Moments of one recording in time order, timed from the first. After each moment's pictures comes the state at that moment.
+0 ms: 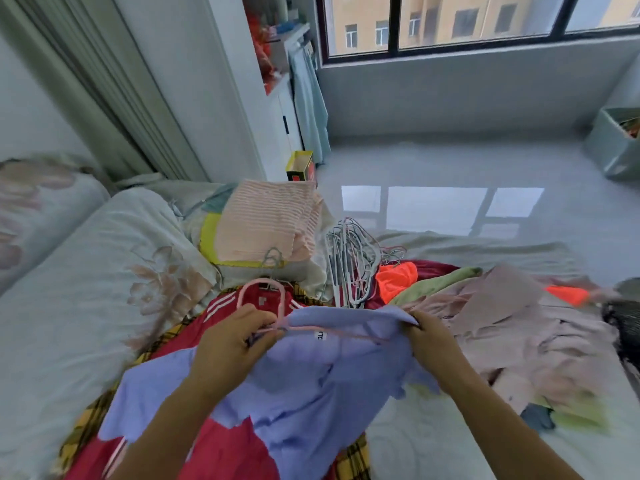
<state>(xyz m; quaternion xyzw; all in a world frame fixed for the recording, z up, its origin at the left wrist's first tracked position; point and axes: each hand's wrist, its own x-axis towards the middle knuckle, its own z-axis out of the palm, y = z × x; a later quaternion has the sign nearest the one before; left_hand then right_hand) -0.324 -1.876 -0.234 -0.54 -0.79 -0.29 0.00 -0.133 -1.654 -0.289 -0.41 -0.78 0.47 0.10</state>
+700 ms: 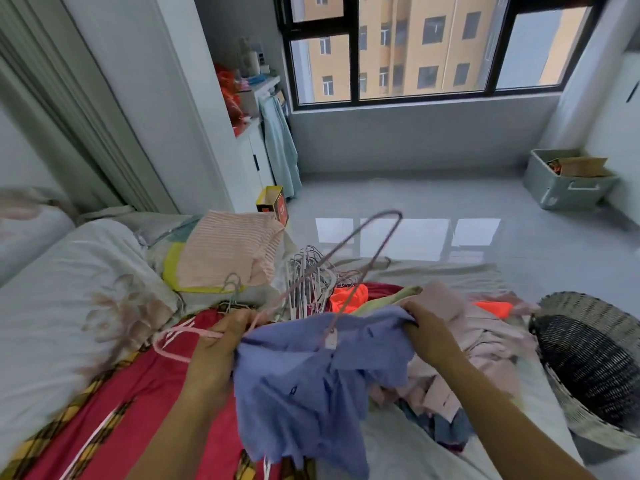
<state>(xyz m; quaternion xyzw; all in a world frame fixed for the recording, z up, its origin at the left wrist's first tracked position) -0.188 -1.812 -0.194 -0.17 -0.67 -0.69 -0.22 -0.016 -1.574 -0.266 -0.38 -0.84 0.36 0.15</state>
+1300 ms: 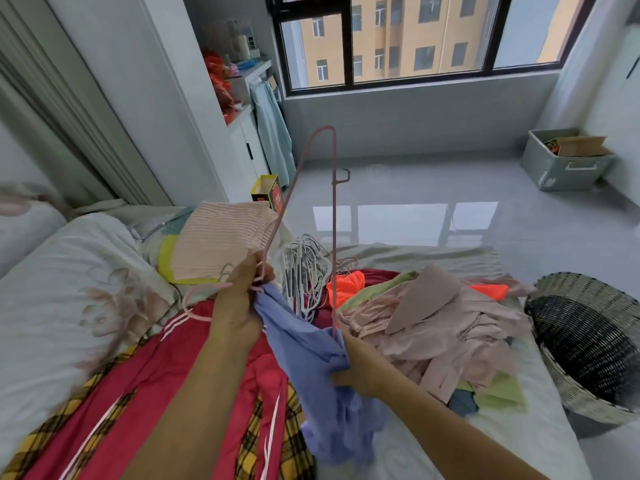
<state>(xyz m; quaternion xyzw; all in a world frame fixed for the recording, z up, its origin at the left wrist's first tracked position) -0.204 -1.745 -0.185 -0.09 -0.49 -0.81 -0.31 -0.050 -1.647 -0.296 -0.20 -0.87 0.44 0.00</state>
